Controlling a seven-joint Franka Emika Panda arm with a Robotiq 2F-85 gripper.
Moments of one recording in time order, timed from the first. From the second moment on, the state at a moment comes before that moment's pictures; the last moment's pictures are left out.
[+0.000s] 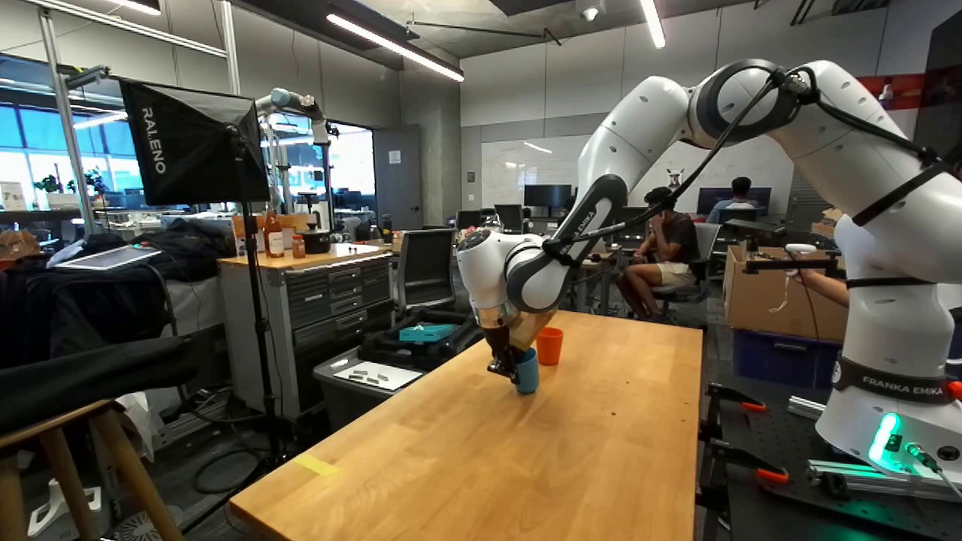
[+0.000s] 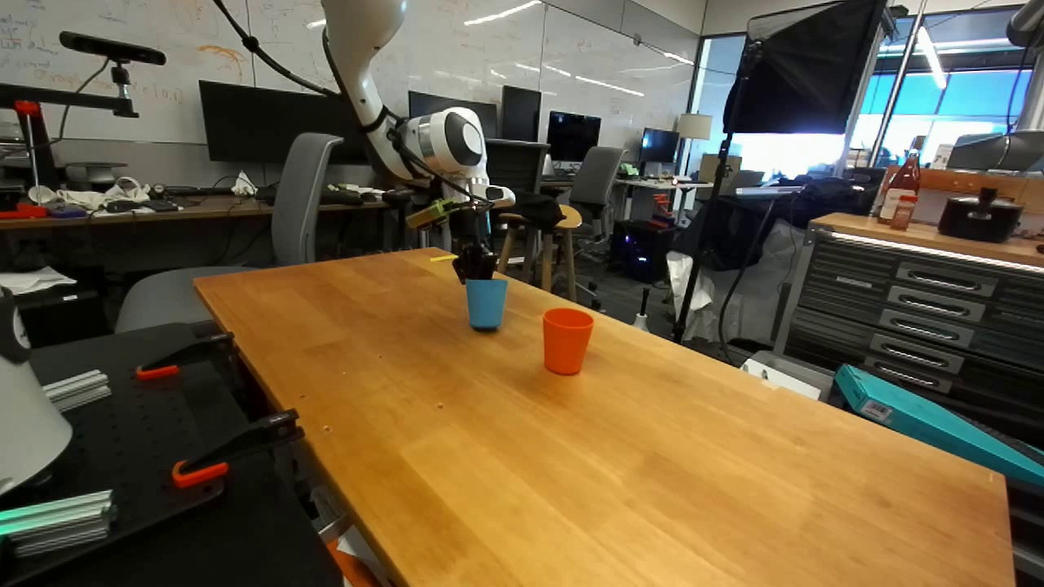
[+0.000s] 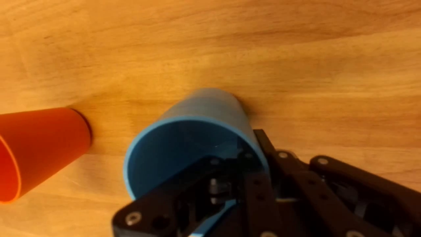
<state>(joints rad) 0.27 0.69 -0.05 -1.78 -0.42 2.26 0.65</state>
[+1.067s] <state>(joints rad) 0.23 0.53 -0.13 -1.69 -0.44 2.05 0.62</state>
